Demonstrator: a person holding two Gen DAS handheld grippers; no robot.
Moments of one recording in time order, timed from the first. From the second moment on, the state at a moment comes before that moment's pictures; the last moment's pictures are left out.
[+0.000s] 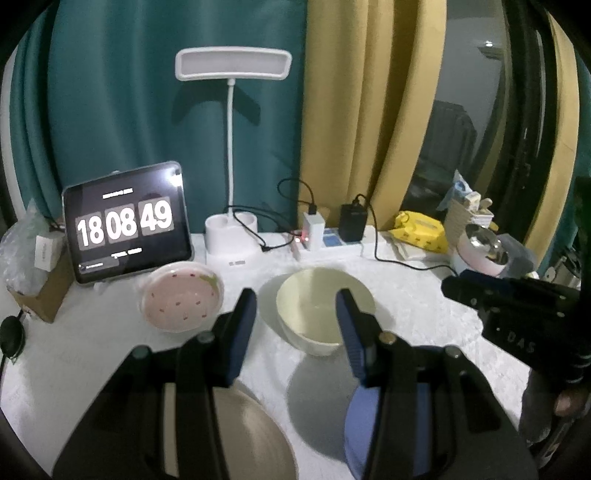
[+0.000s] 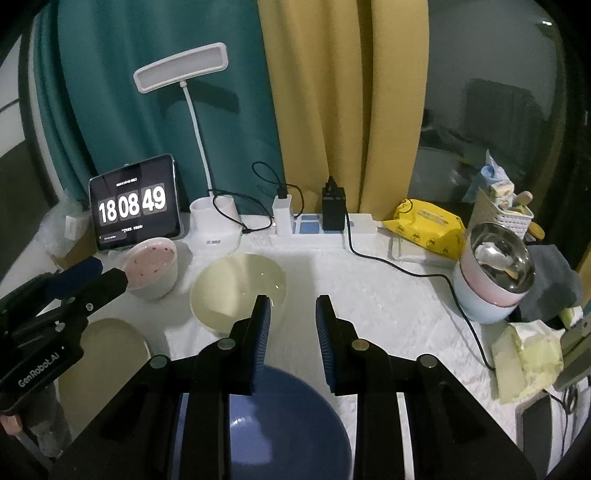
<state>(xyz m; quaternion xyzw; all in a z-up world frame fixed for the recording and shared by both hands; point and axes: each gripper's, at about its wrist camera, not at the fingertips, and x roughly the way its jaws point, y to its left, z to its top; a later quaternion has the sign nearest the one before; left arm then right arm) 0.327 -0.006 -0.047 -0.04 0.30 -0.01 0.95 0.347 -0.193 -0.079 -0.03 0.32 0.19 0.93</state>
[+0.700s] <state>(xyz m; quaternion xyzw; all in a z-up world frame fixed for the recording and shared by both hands) 0.401 0.000 -0.096 -0.05 0.37 0.02 0.93 0.426 -0.165 -0.125 0.01 0.41 0.19 0.89</state>
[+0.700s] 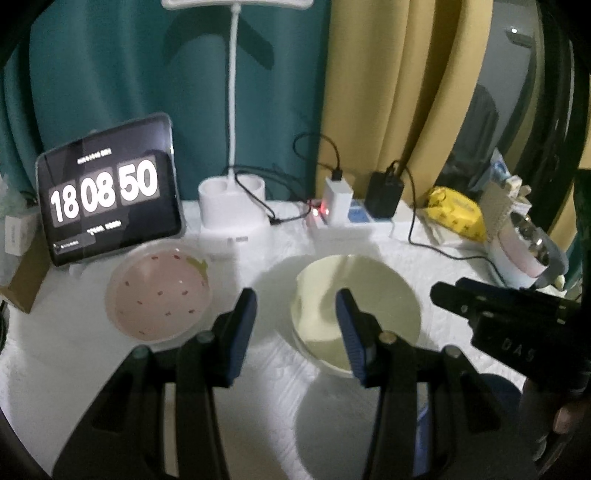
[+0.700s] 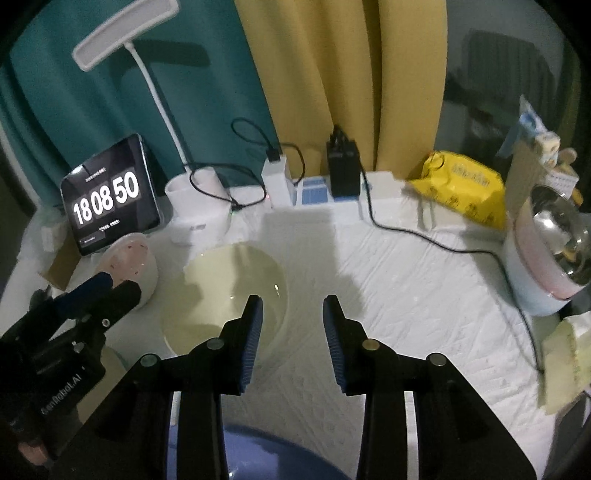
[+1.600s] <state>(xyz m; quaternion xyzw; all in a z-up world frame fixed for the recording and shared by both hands) 0.445 -0.006 -0.155 -0.04 0.46 0.03 0.89 0.456 -0.136 -0.171 0.01 0.48 0.19 0.86</state>
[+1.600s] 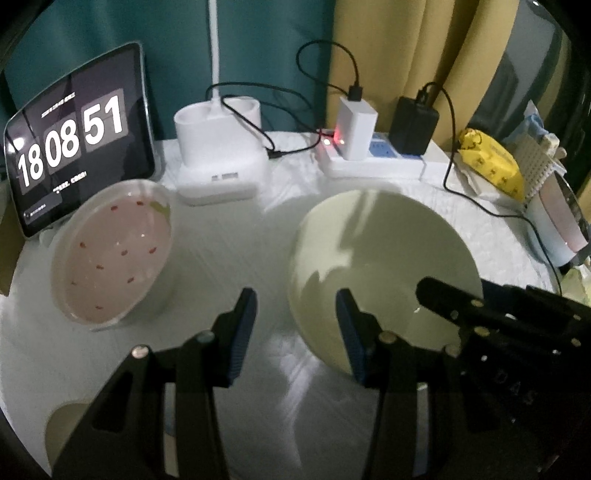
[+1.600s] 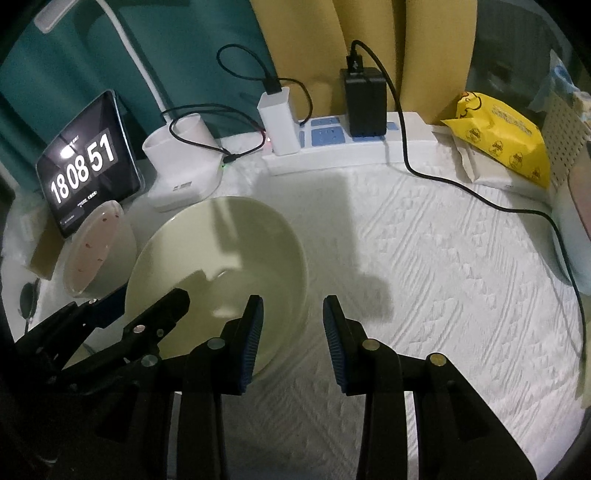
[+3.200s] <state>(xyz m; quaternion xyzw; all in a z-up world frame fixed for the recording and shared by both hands) 0.366 -0.018 -0.074 -0.05 0.38 0.00 0.92 0.373 -0.157 -0.092 0.00 0.38 0.21 0.90</state>
